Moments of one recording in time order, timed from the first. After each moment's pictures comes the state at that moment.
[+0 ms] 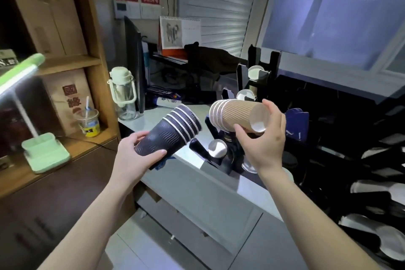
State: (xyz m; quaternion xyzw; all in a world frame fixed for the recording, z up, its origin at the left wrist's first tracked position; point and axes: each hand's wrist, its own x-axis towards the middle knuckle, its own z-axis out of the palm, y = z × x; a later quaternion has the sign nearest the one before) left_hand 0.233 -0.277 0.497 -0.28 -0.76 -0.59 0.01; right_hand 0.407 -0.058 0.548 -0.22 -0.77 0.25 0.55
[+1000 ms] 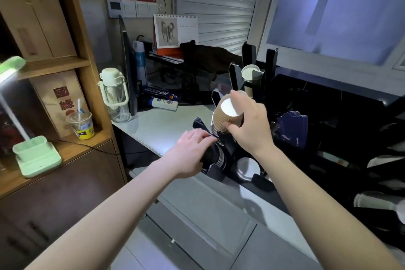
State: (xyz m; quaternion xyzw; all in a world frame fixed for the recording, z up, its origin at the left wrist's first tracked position) left_hand 0.268 -0.136 0.517 -0.60 -0.80 -0.08 0.04; right_hand 0.374 0.023 0.561 -0.14 -0.90 0.16 0.39
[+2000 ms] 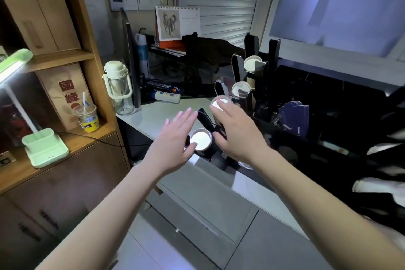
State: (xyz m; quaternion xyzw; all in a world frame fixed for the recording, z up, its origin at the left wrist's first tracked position) left_hand 0.280 -0.190 0.530 -0.52 -0.82 -0.25 0.06; right_hand 0.392 -0.032 0.564 -0.09 -0.98 0.02 0.20
